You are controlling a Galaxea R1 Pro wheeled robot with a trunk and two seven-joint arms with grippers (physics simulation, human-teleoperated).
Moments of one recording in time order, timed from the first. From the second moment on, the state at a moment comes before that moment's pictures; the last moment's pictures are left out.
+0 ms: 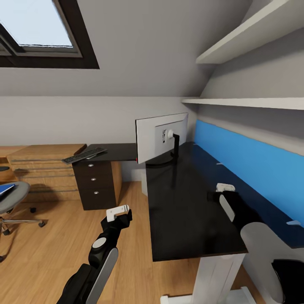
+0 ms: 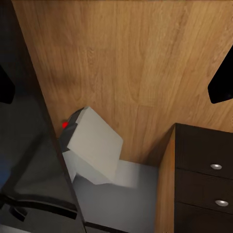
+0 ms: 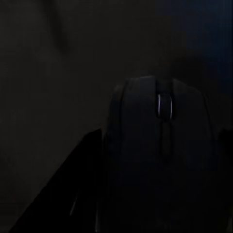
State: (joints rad) left arm -0.30 -0.09 -0.30 -1.43 0.35 0.34 0.47; right arm -0.92 -0.15 0.02 -0.60 -0.22 0.53 -0.10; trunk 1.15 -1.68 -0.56
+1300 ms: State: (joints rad) left arm -0.30 -0.08 -0.30 -1.43 0.34 0.34 0.48; right arm -0.53 0.03 0.07 -1.44 -0.21 0.79 -0.20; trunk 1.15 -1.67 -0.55
